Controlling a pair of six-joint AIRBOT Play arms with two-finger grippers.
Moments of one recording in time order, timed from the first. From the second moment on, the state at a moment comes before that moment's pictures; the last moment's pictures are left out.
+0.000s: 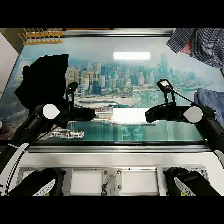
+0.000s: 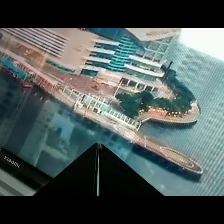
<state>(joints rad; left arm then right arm) -0.35 -1.04 0.80 0.99 -0.89 -1.57 0.20 -0.91 0.79 -1.12 0.92 1.22</state>
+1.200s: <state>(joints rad) 0.13 -1.21 1.04 1.43 -1.03 -1.65 0.20 -0.91 0.78 -1.12 0.92 1.22</state>
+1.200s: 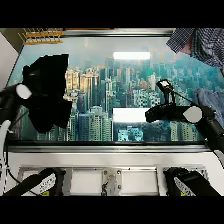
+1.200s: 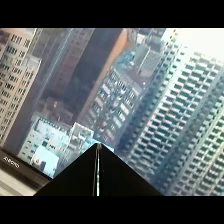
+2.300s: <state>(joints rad) -0.07 -1.27 1.06 1.20 -1.02 -1.62 0.20 -0.91 0.79 -1.02 0.94 1.22</state>
